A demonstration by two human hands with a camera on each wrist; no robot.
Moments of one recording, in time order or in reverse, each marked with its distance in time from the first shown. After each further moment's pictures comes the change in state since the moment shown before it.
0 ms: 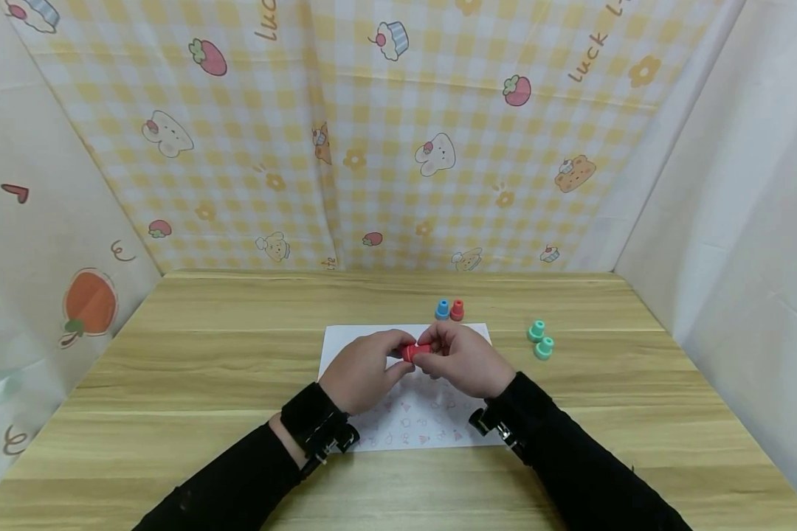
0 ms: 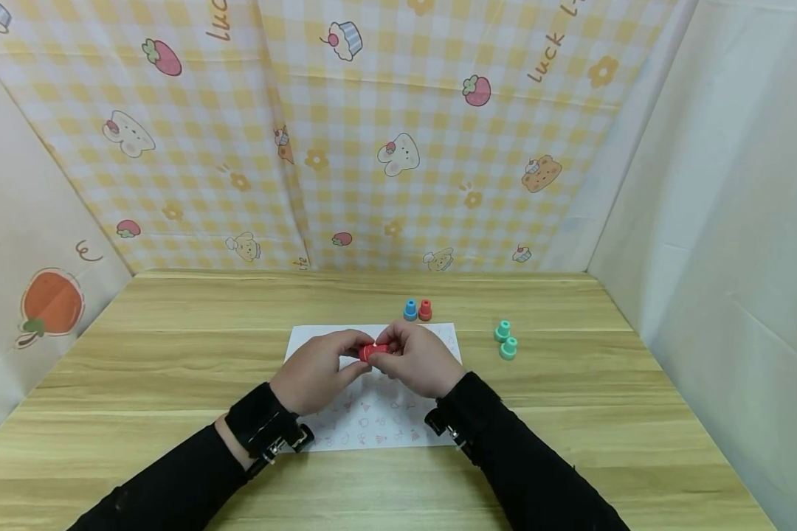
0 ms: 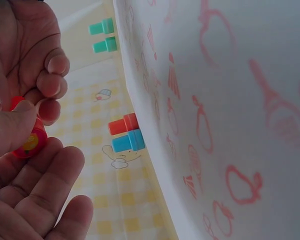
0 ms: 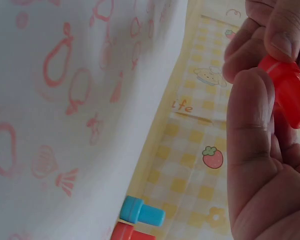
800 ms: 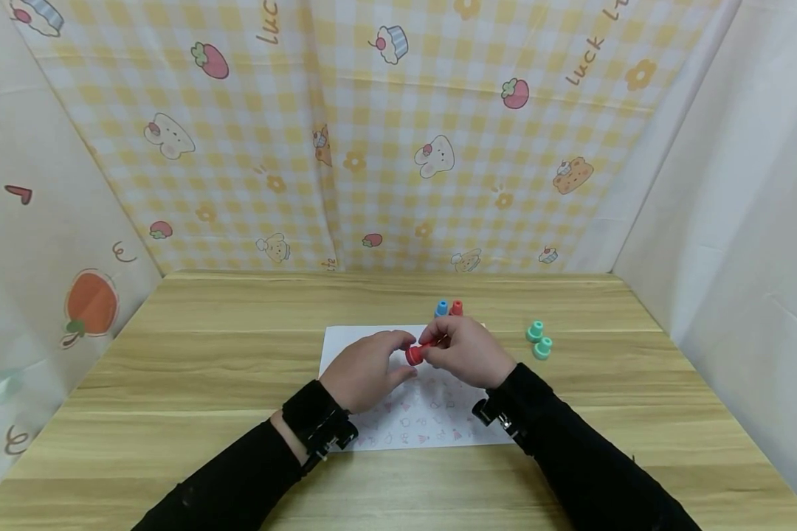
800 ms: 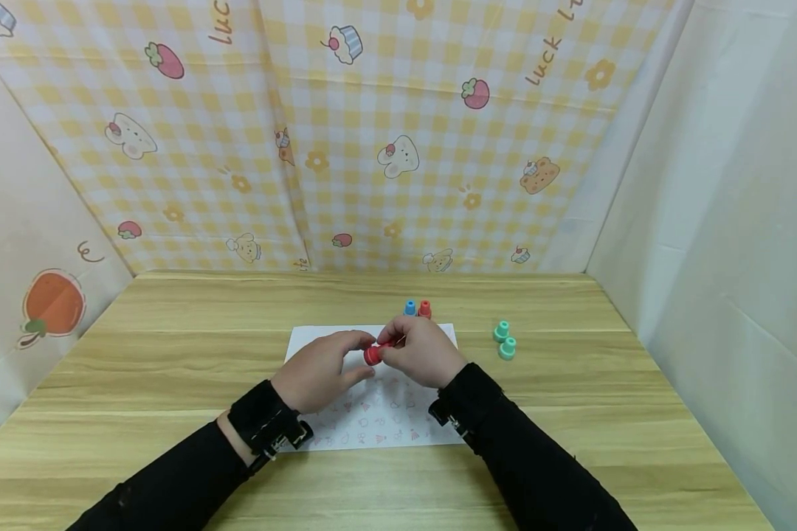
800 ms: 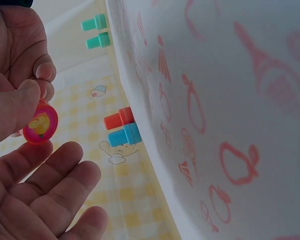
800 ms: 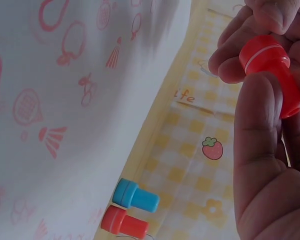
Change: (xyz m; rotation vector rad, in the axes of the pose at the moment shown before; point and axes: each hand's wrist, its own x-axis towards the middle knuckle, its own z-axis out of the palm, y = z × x) left_hand 0.002 0.000 -0.001 0.084 -0.069 -0.020; right_hand 0.005 -0.005 -0.010 -0.121 0.034 -0.020
